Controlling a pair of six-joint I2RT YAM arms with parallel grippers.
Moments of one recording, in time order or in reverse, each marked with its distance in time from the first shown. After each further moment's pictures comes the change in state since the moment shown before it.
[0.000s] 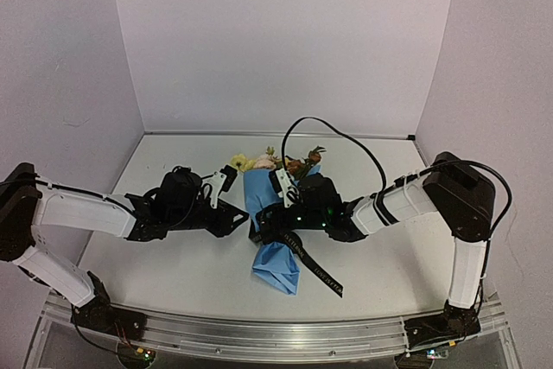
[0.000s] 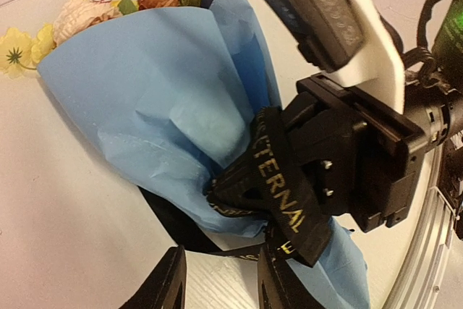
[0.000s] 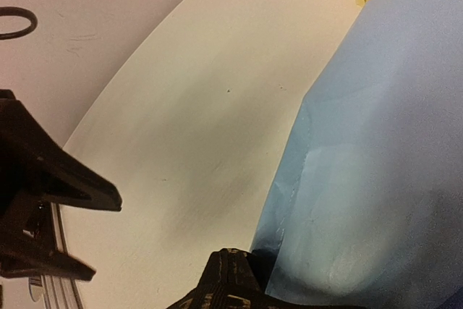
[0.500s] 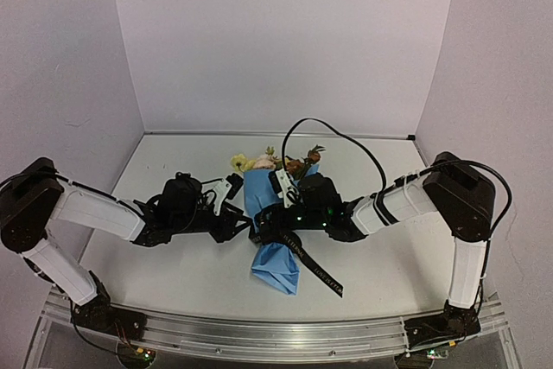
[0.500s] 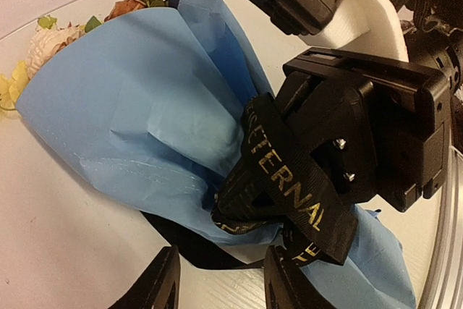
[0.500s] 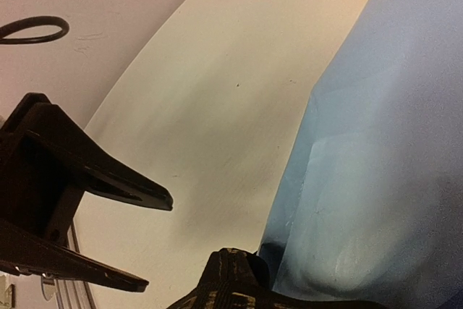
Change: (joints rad) left arm 0.035 0.104 -0.054 0.206 0.097 0.213; right arm 0.000 0.000 0.000 0.000 -0.034 0.039
